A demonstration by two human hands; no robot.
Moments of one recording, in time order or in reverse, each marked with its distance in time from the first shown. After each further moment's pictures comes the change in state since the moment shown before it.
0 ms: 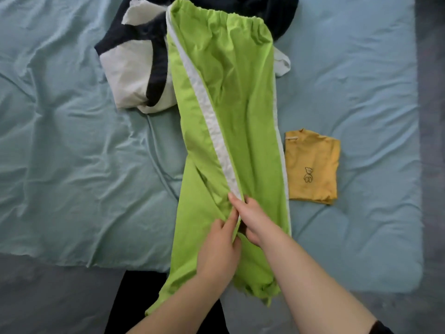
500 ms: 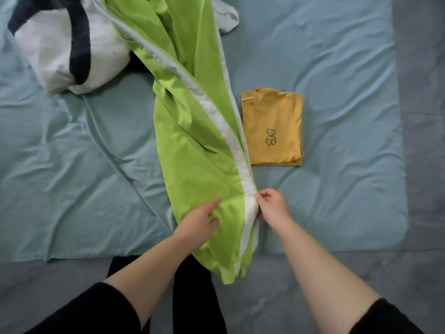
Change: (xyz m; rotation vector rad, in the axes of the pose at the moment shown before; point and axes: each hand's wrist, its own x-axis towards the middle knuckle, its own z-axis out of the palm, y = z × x) left_hand 0.030 -0.002 0.078 0.030 -0.351 -0.002; right_hand 0.017 0.069 -0.173 -0.303 0.384 -0.164
